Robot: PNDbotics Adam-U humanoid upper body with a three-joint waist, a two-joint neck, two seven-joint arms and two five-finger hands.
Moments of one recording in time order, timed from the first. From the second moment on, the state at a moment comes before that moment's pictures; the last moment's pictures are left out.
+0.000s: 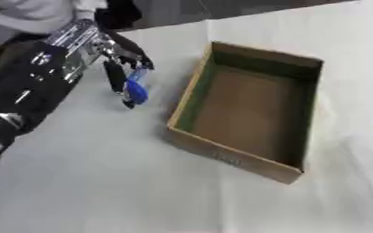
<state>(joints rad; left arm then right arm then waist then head) -0.68 0.91 -0.24 -1.22 -0.78 -0.23 -0.87 -0.45 -0.54 0.02 -1.98 -0.50 -0.79 -0.14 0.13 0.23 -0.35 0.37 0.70</state>
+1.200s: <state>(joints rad) -0.65 0.90 -0.23 -1.24 -0.78 -0.34 -0.52 -0.45 -0.54 0.01 -1.98 -0.50 -0.79 -0.14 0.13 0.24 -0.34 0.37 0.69</state>
